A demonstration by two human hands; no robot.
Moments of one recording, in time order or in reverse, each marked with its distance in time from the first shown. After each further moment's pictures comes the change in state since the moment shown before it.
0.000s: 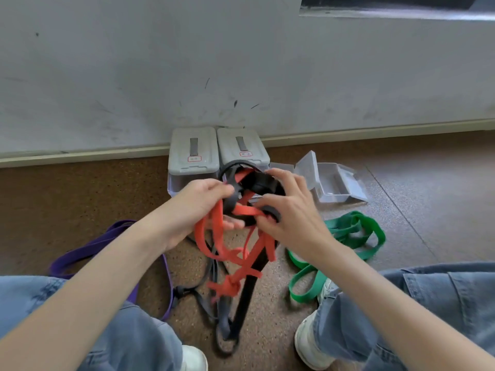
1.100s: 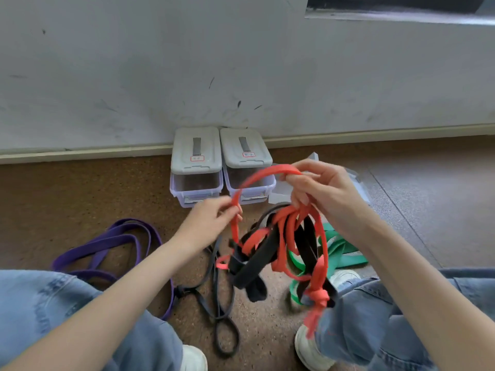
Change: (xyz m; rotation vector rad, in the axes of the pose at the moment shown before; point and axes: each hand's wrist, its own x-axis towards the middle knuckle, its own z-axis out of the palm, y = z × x) left_hand 0.016 -0.035 0.009 0.613 0.132 0.317; right_hand 0.012 0.014 -0.046 0.961 -0.103 0.114
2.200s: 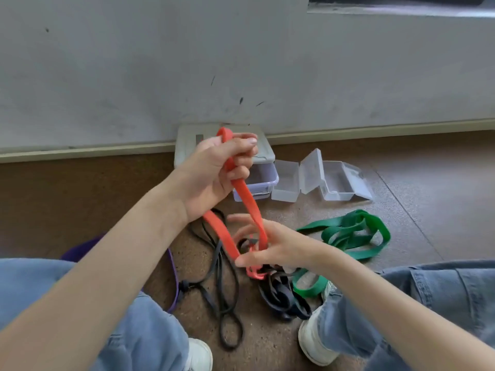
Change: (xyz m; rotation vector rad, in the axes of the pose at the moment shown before) left_hand 0.005 0.075 -0.045 -1.088 -0.104 -0.060; right_hand -0.014 0.046 0.059 -0.319 -0.486 0.302
